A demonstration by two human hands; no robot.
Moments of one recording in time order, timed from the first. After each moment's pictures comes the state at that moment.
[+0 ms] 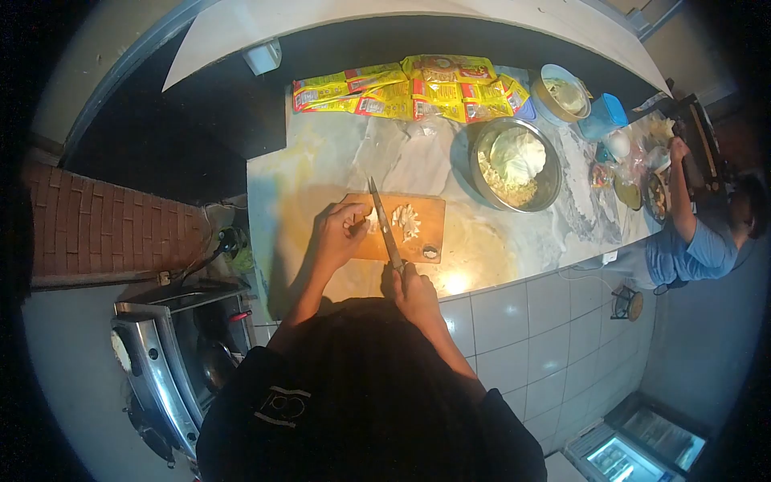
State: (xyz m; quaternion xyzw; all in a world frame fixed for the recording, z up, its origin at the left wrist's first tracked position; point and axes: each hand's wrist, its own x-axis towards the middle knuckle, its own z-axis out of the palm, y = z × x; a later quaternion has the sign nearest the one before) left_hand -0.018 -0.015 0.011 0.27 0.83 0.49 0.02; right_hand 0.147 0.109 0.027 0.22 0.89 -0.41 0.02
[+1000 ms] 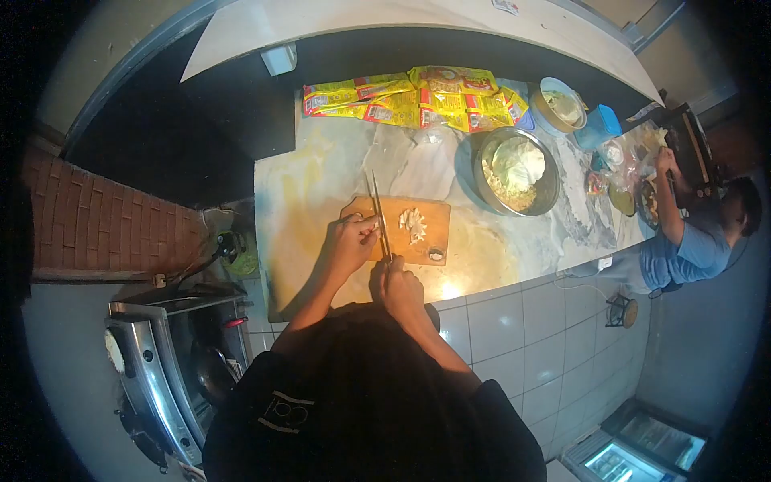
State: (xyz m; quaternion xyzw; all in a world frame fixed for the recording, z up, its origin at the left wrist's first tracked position) left_hand -0.009 -0.015 0.010 0.26 0.82 0.50 0.11; right_hand 0.122 0.073 0.018 0.21 0.93 -0.32 -0.01
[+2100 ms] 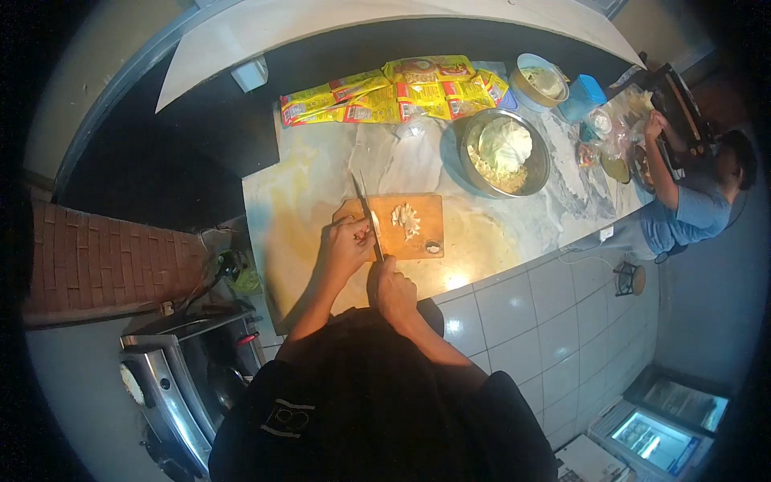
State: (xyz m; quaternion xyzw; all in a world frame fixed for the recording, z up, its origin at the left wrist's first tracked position) left_hand -0.013 -0.011 0.006 0.28 0.83 0.48 0.06; right_hand 0.125 0.055 0.001 0.24 0.93 -0.28 0.02
